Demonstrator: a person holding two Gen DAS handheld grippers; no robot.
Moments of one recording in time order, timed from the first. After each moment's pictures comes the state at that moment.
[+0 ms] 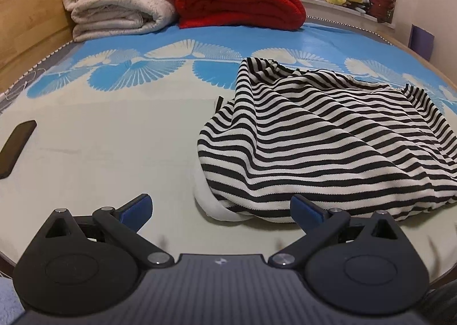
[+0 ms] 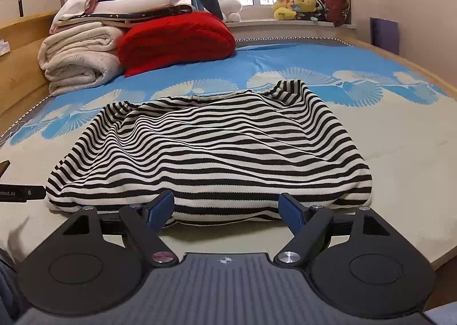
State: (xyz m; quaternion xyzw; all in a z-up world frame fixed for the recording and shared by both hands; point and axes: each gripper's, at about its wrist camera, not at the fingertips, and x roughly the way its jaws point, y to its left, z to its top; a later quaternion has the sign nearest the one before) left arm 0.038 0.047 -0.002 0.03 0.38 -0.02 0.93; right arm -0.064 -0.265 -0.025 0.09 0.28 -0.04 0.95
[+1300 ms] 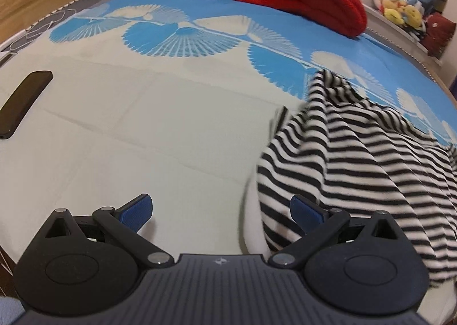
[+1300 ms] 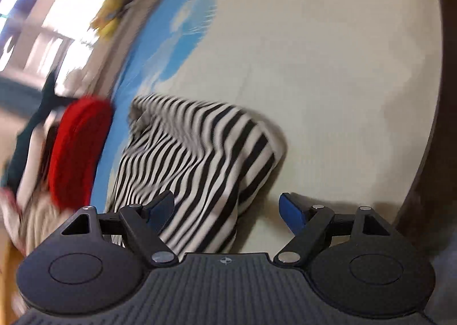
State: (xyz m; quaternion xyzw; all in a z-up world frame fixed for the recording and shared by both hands) left arm 0.112 0.110 -0.001 -0.08 0.44 0.06 0.89; right arm -0.043 -0.419 -0.096 0.58 0.25 -0.19 0.75
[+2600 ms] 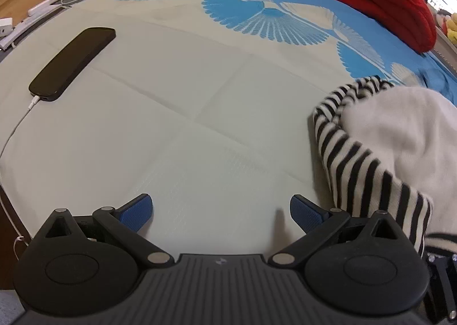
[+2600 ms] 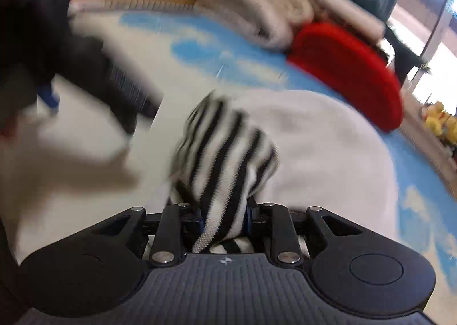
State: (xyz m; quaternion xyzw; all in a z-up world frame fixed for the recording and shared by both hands) left arm 0.119 0.185 -0.019 -0.12 0.48 0.16 0.85; right arm 0.076 0.035 -0.088 -0.24 0.27 0.17 0.92
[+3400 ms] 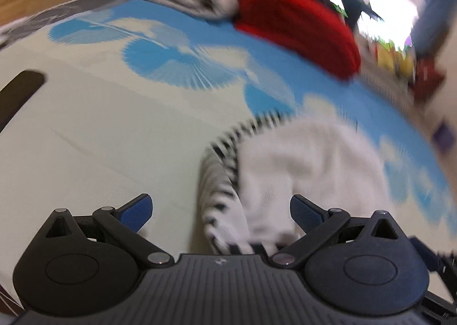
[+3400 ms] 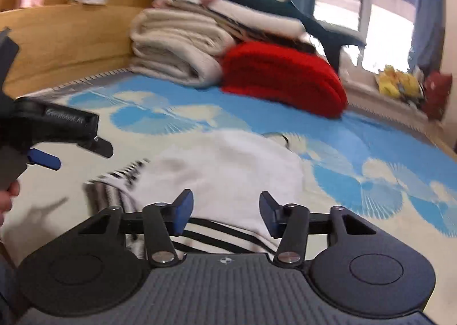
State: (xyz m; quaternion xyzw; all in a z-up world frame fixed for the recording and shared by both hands) left arm 0.123 0.125 0.018 -0.13 0.40 0.03 0.90; right arm 0.049 -0.090 -0.019 -0.08 0.25 0.12 0.96
